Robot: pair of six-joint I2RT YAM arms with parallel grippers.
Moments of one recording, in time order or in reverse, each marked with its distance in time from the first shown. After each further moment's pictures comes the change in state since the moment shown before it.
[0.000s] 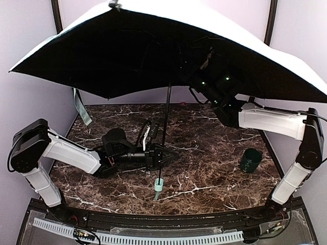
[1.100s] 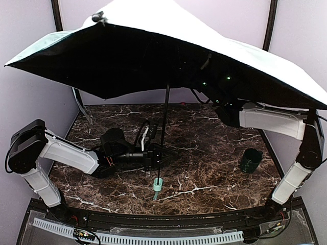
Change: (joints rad) left arm -0.002 -0.026 -0.011 -0.012 0.005 0.038; right arm -0.014 -0.003 -0.005 0.013 -0.069 -0.048
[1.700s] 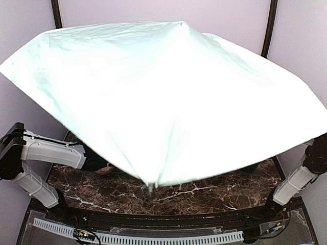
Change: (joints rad) left arm 0.031 -0.175 0.034 -0.429 -0.178 0.261; right arm 0.062 -0.074 -0.013 -0.145 0.054 -0.171
